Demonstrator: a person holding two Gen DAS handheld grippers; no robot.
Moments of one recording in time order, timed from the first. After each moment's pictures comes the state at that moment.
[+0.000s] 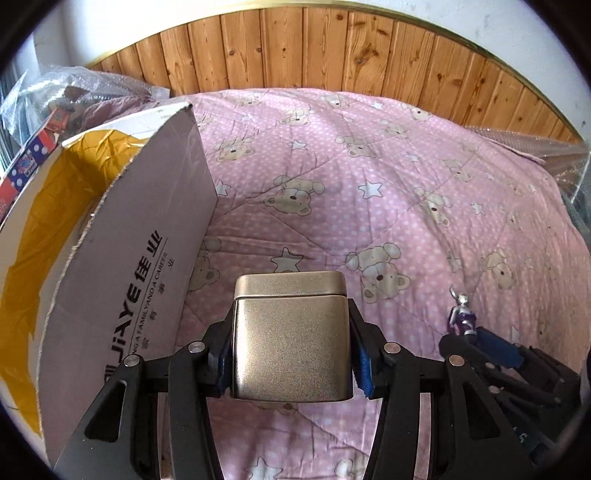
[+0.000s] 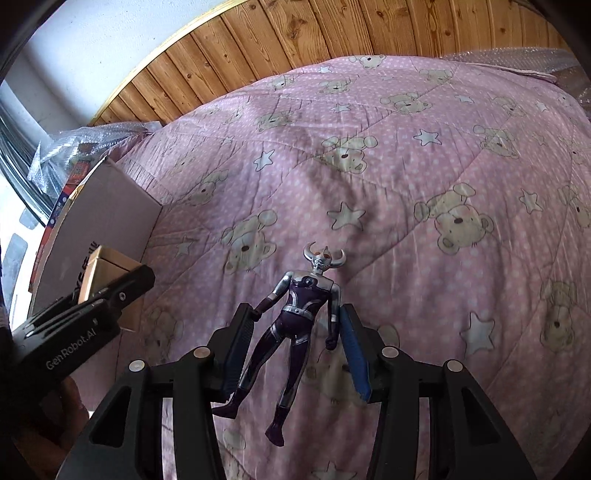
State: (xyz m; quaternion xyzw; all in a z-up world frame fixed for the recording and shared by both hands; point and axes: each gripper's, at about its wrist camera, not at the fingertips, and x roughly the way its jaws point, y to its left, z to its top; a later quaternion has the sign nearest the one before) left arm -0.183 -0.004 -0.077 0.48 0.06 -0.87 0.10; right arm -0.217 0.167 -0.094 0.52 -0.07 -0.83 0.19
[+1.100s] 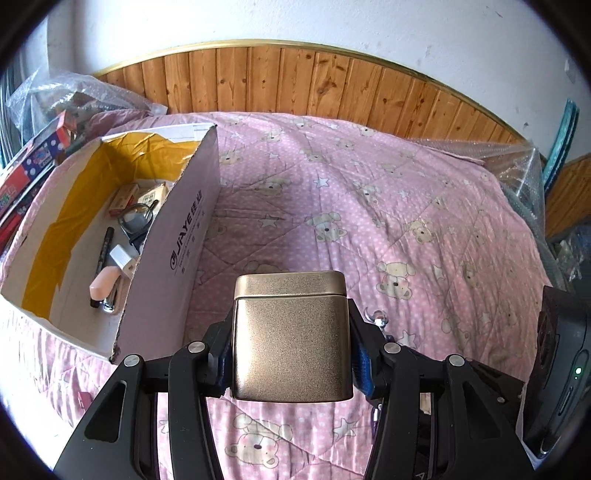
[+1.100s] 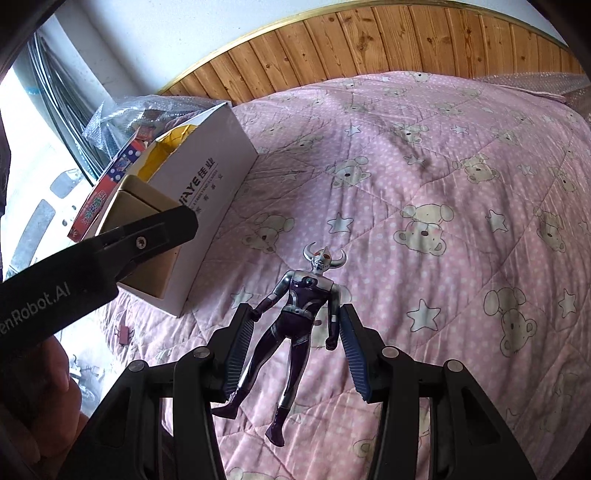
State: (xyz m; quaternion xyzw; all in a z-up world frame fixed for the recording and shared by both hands) left arm -0.053 0.010 -0.014 0.44 0.08 -0.89 0.04; right arm -0.075 0.146 -0.051 0.49 -0.05 -0.83 0.27
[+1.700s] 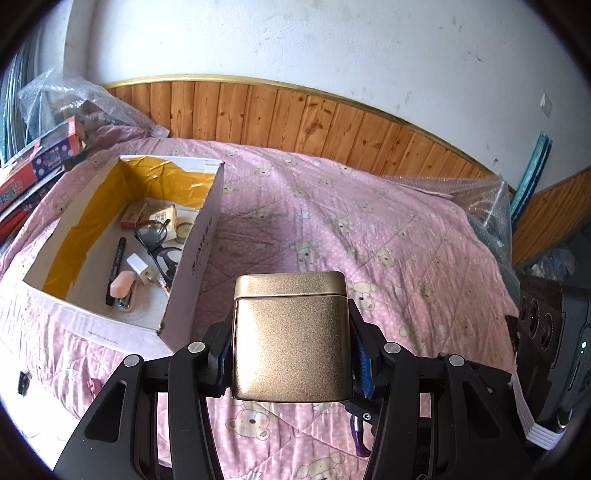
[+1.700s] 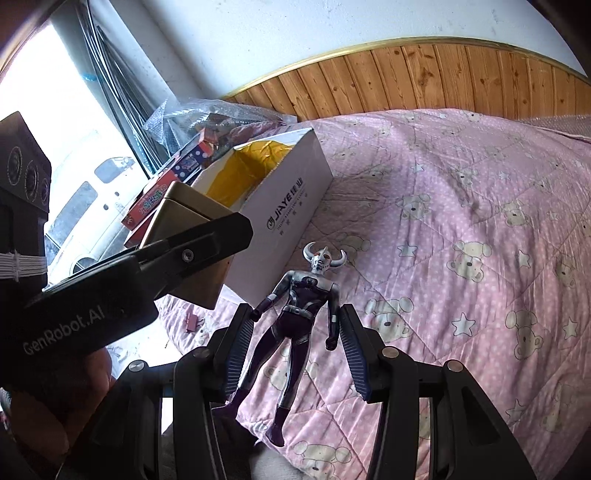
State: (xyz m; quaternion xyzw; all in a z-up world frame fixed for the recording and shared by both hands) left arm 0.007 -0.010 0.041 0.38 0.13 -0.92 0.01; right arm -0.030 0.130 0.019 0.44 -0.05 -0.82 0.36
